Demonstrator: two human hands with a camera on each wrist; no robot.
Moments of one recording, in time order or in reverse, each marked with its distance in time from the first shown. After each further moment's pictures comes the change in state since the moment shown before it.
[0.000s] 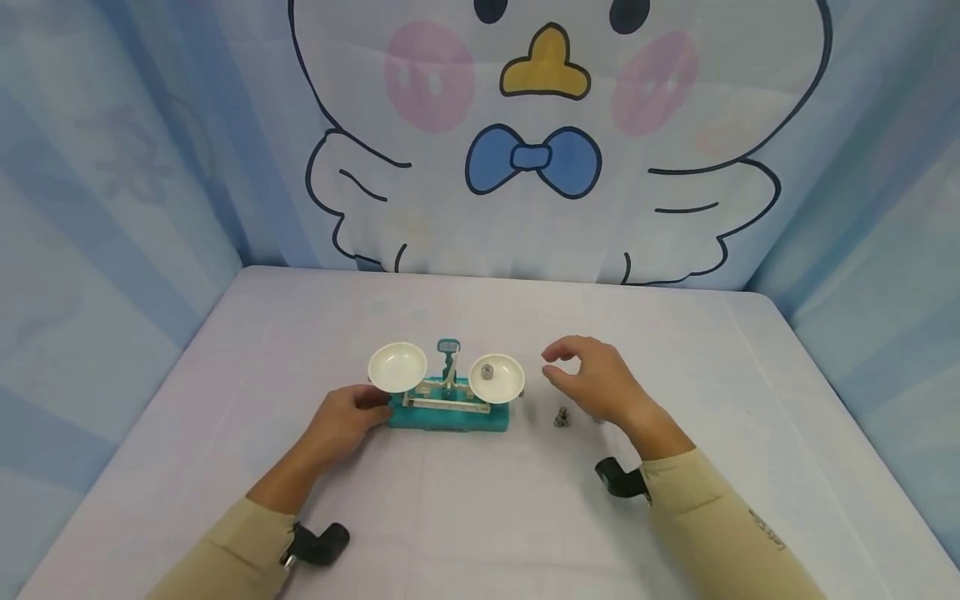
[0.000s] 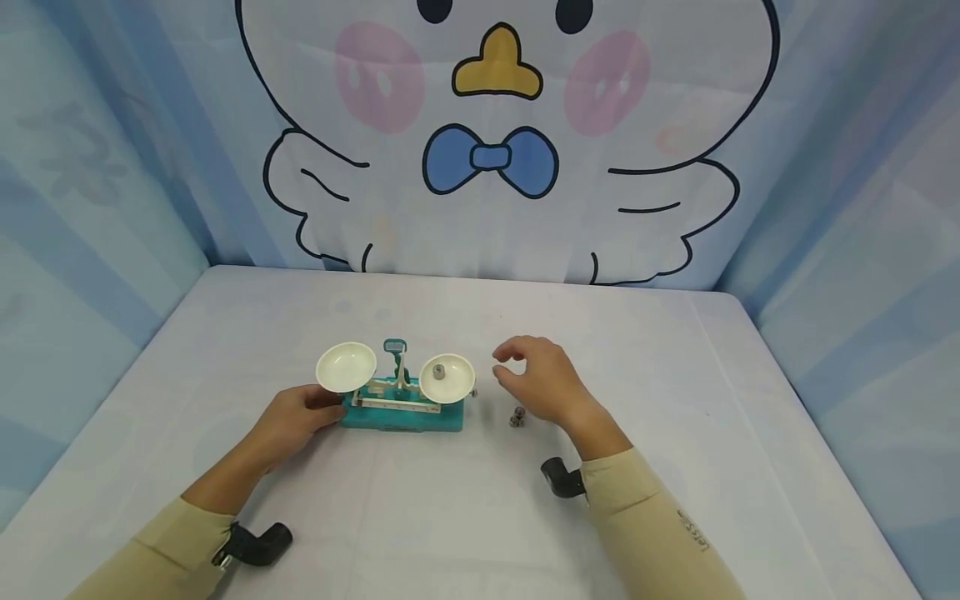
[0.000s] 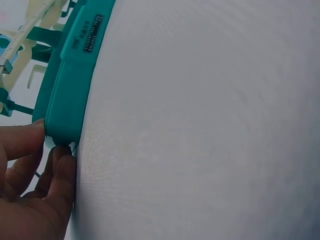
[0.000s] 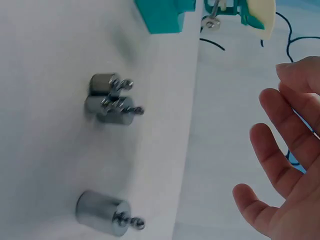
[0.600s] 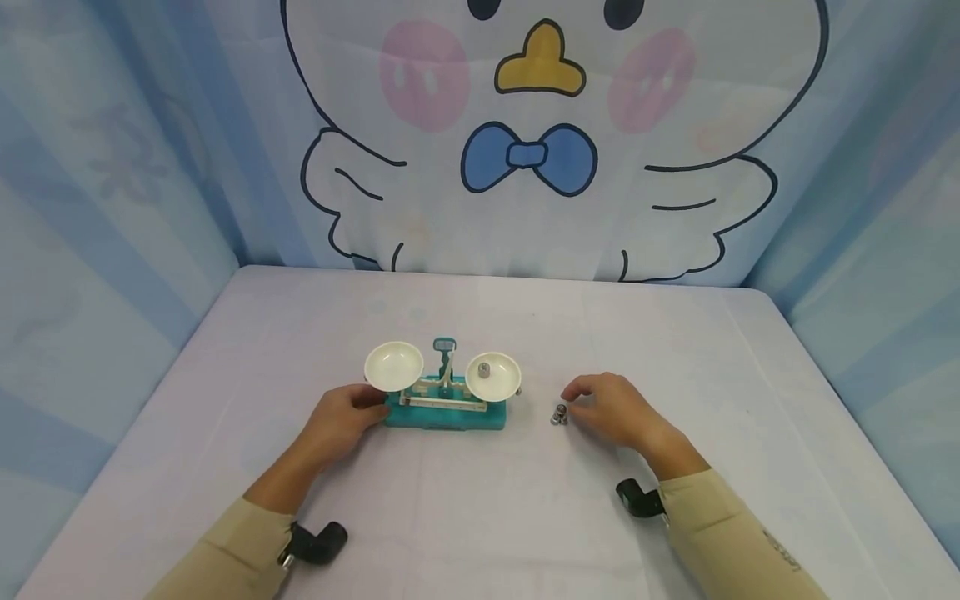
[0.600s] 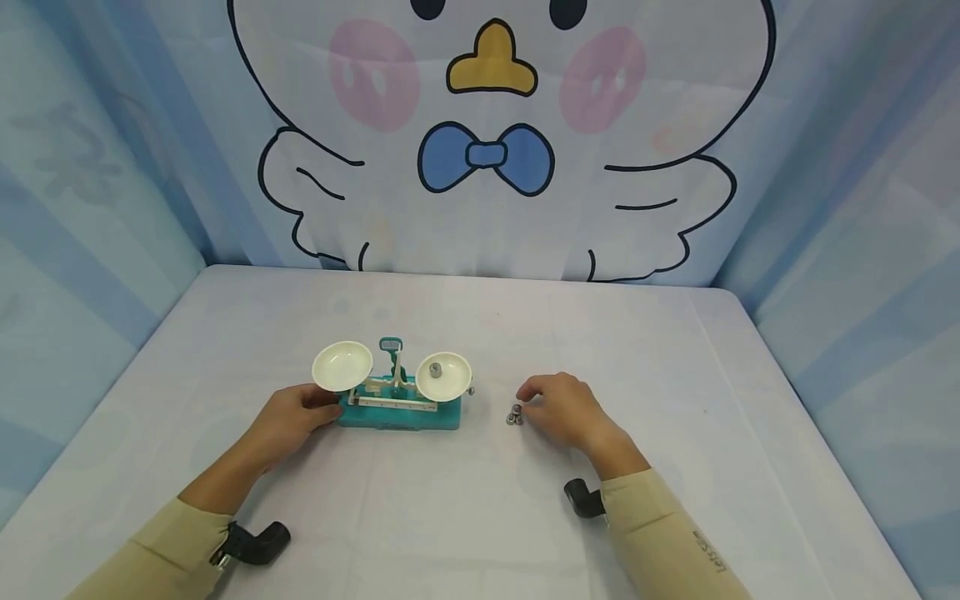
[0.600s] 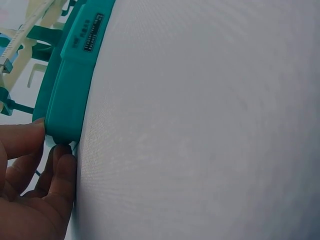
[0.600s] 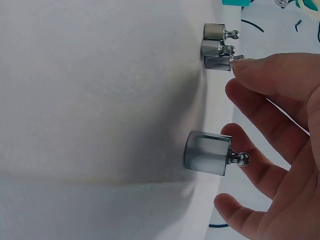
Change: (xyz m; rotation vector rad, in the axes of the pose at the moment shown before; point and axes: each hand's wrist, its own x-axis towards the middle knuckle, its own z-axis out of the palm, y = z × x) left_hand -0.001 0.002 0.000 0.004 -0.003 -0.006; right_hand -0.021 0.046 0.010 -0.110 -0.171 0.079
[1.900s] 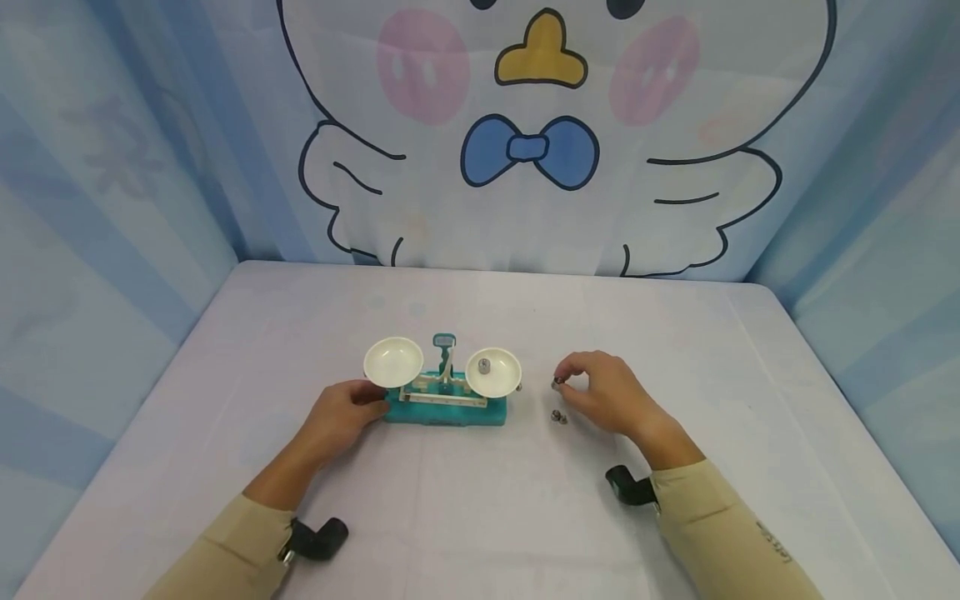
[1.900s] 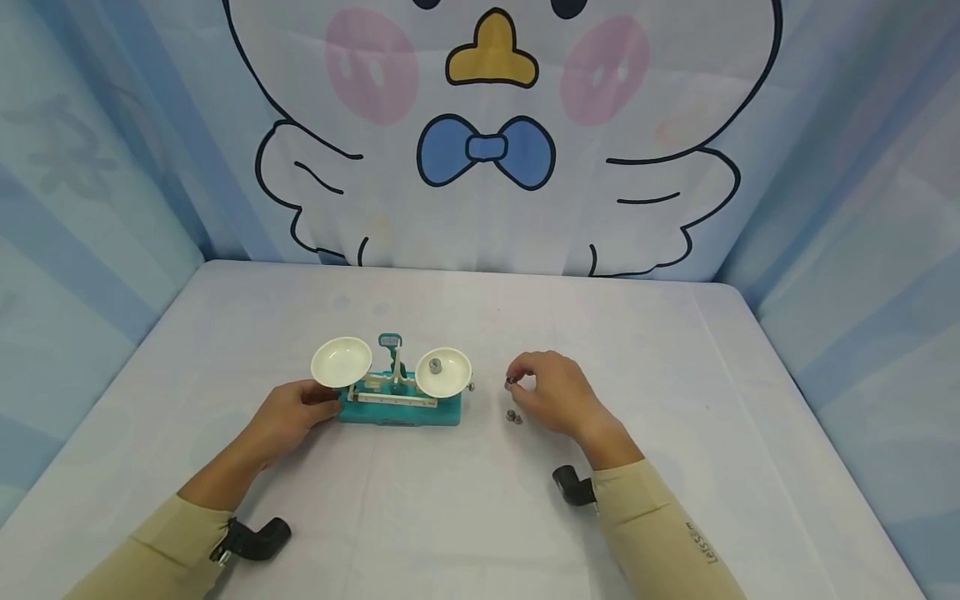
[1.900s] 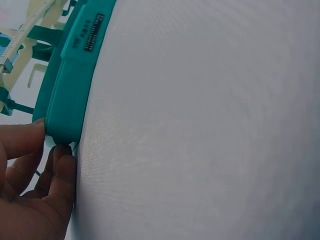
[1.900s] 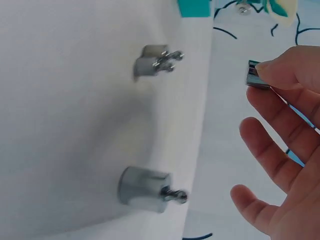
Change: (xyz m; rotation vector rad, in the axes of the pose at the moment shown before) left_hand 0.002 -0.001 0.000 0.005 -0.003 -0.007; right_hand 0.005 -0.016 -0.007 0.022 0.138 -0.126
